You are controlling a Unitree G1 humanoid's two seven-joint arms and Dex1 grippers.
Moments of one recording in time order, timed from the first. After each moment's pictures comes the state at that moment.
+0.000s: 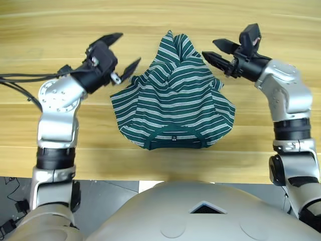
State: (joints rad) left arm -0.24 0.58 -0.06 -0.02 -0.02 0.00 -0.58; right arm -0.51 -0.36 0.12 0.35 0.26 0.31 0.65
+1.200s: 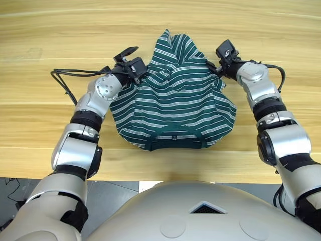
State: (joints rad) left arm -0.52 0.48 -0.32 0.87 0.40 -0.45 -0.25; right arm -0.71 -0.28 0.20 1.02 -0.12 -0.07 0.47
